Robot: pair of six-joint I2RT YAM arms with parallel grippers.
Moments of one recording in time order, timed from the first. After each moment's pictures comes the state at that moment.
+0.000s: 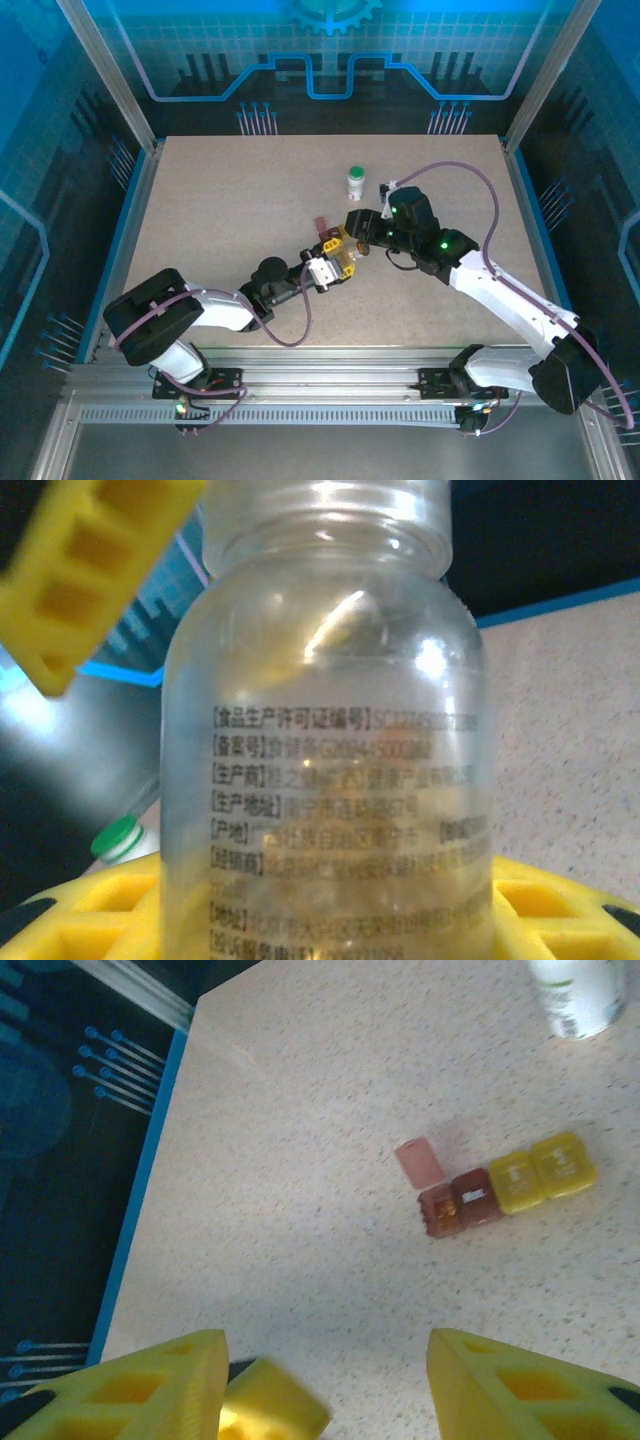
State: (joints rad) left arm -0.82 1.56 0.44 1.14 0.13 0.47; right arm 0.60 1.22 1.00 -0.36 -0.08 0.76
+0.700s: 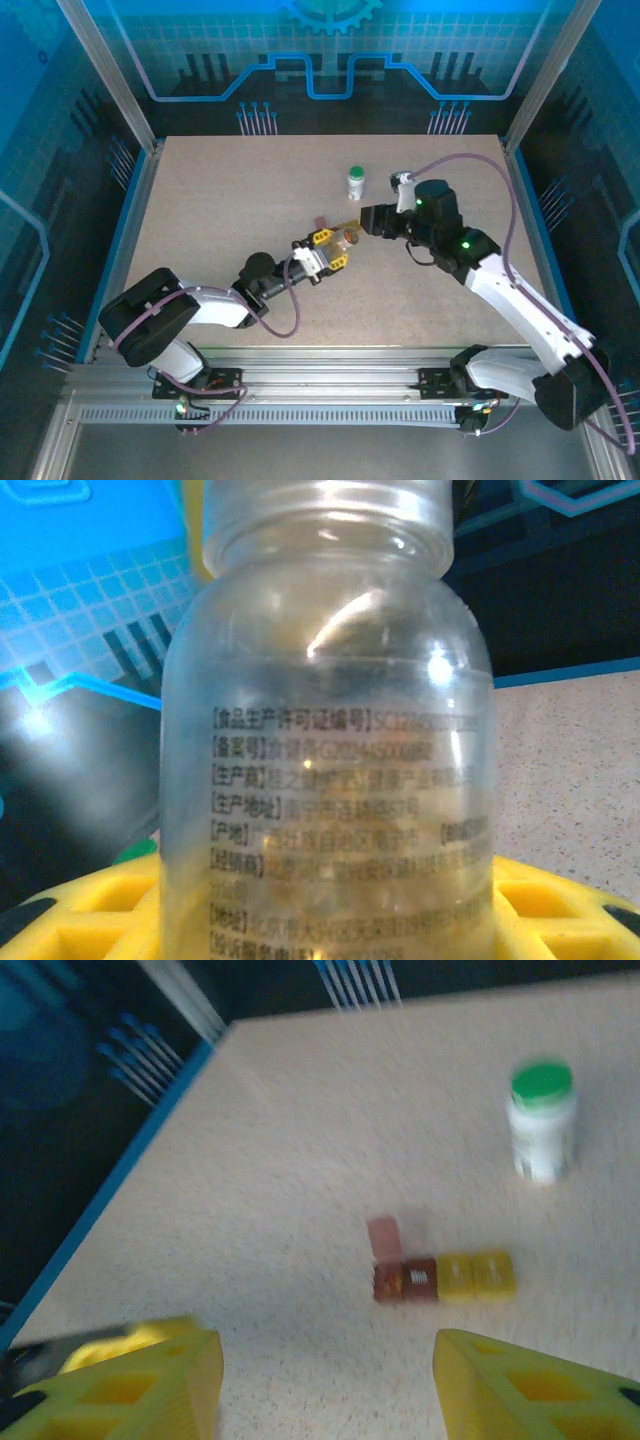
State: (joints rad) left arm -0.71 1.53 0.42 1.22 0.26 0.32; right arm 0.49 1.09 1.01 -0.35 -0.22 0.31
